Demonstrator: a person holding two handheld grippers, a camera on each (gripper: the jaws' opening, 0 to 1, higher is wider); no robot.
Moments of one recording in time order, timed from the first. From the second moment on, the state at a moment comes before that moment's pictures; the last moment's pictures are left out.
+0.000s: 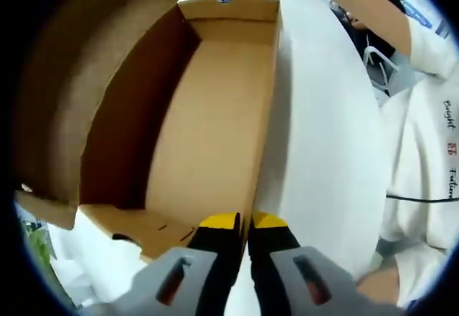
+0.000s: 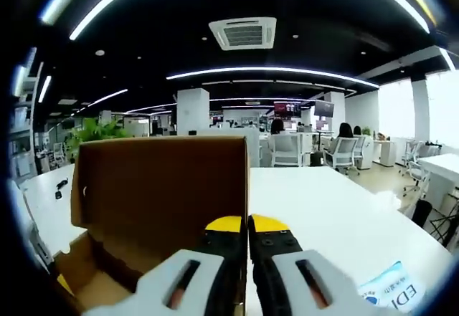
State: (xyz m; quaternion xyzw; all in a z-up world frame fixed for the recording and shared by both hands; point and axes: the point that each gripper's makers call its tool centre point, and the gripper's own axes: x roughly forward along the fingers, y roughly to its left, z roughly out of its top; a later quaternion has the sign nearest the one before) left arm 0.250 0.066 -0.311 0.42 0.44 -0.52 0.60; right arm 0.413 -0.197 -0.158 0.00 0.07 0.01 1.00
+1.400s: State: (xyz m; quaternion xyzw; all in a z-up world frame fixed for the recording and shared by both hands) left arm 0.252 0.075 -0.306 0.42 0.42 -0.51 0.62; right arm 0.360 -0.189 -0.156 -0.02 -0.01 0.01 1.00
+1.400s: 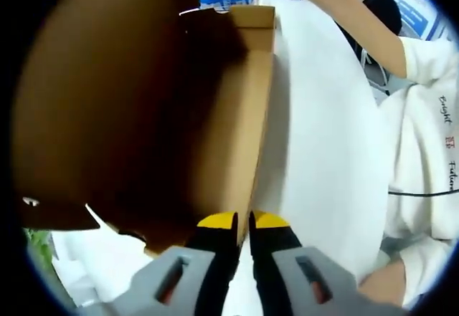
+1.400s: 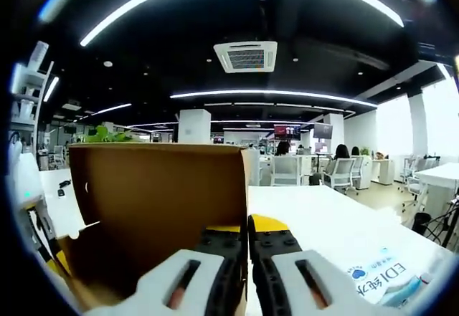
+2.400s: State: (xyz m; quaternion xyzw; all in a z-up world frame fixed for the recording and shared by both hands) left arm 0.253 0.078 -0.291 0.40 0.40 -0.53 0.64; right arm 0.346 -0.186 -0.157 -0.02 -0.03 0.01 1.00
